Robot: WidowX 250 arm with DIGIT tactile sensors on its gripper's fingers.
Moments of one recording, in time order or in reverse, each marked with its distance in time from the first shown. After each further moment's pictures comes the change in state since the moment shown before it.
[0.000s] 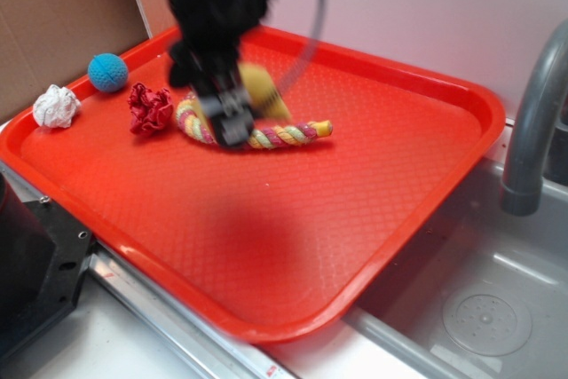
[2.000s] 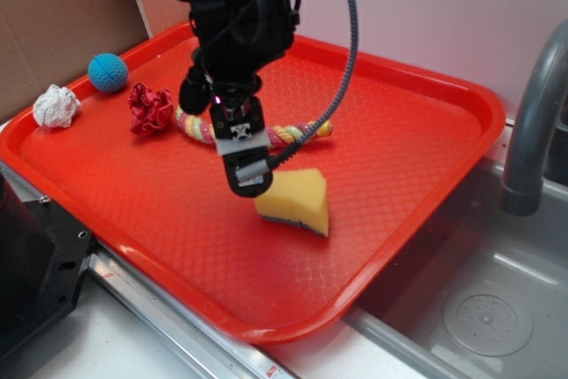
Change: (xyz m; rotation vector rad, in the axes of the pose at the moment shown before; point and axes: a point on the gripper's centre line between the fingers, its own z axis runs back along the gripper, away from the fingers) arm 0.003 -0.047 -0.042 -0.033 0.106 -0.294
